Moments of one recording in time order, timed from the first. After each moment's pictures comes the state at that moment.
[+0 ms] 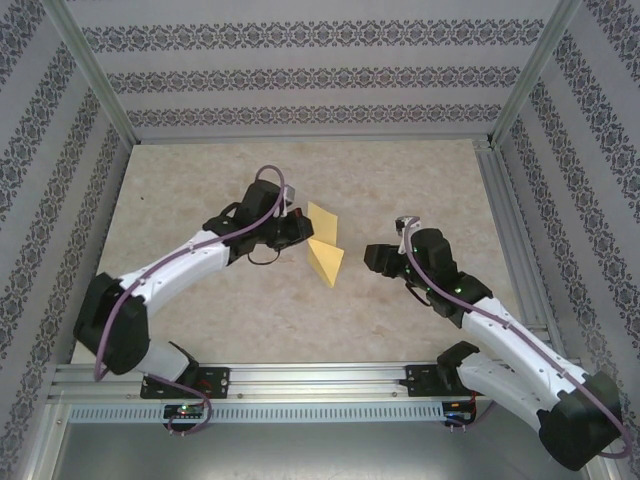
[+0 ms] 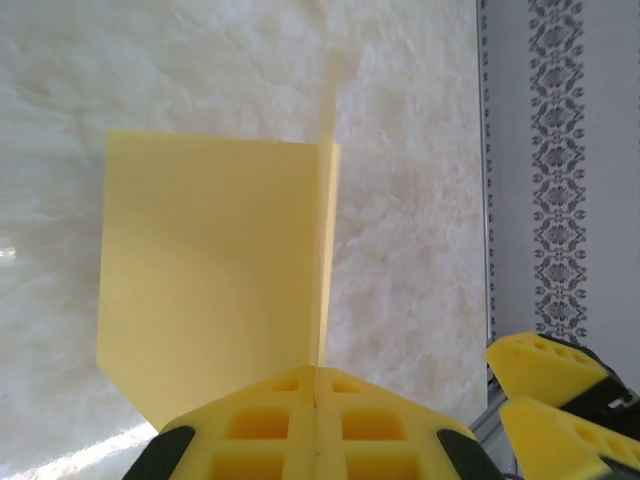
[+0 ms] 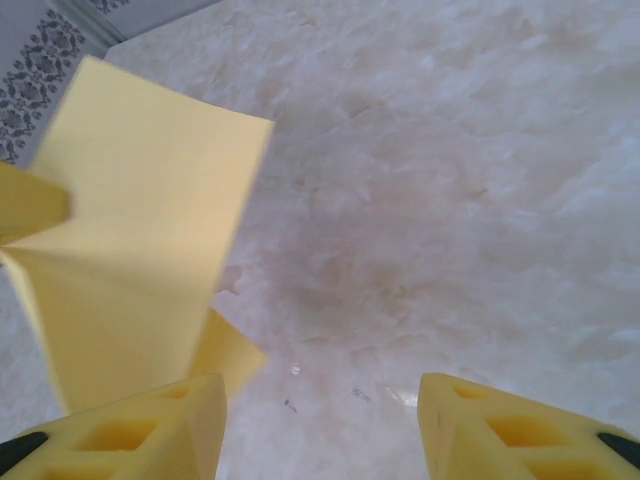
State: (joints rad) left arm -0.60 1.43 1.07 -0.34 0.32 -0.90; right arm 0.51 0.86 0.55 -0.25 -0.11 0.50
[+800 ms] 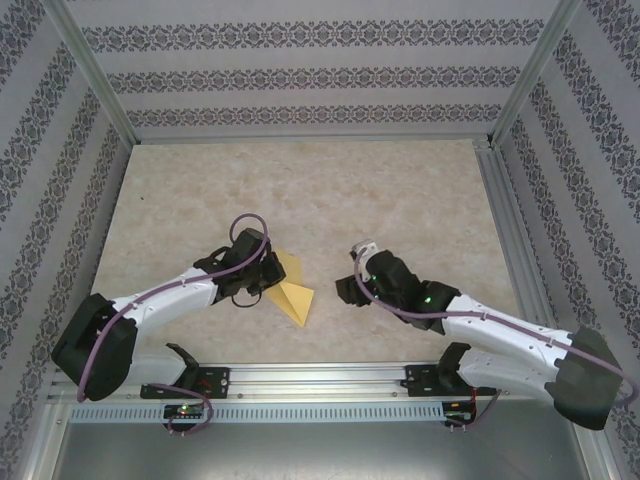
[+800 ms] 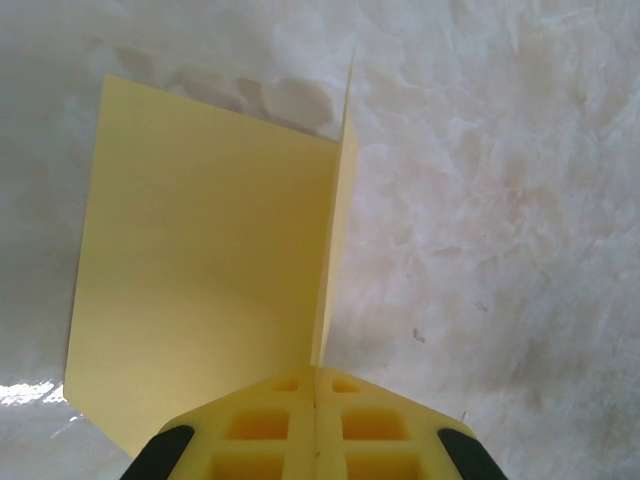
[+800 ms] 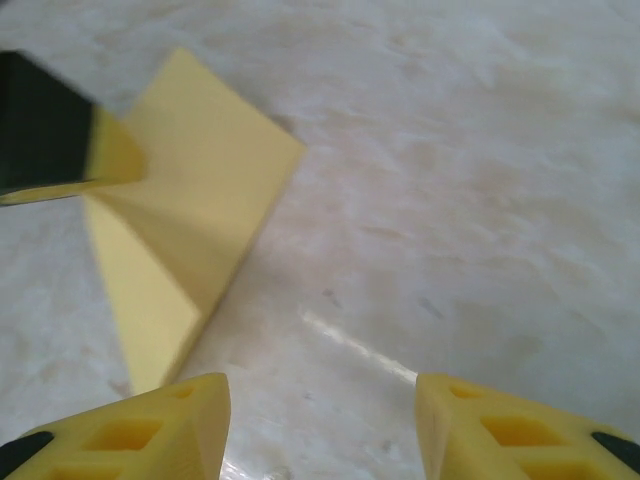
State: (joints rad) left arm -0.63 1.31 0.66 -0.27 0.13 -1.07; right arm 0.94 1.01 0.55 -0.21 0.10 0.36
